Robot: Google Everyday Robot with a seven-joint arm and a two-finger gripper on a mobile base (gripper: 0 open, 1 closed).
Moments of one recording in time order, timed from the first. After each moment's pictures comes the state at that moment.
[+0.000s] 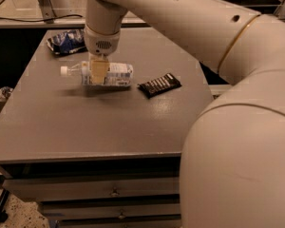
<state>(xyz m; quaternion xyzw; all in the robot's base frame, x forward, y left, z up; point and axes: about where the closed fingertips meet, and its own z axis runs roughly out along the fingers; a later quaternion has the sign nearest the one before) 0.615 0.120 0.872 -0.77 0.61 0.05 0.15</state>
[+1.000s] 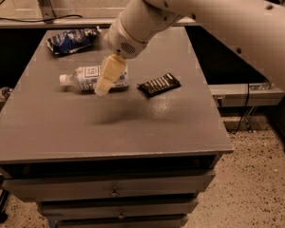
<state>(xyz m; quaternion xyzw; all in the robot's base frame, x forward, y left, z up) 0.588 0.098 0.908 -0.68 0.65 0.16 0.30</state>
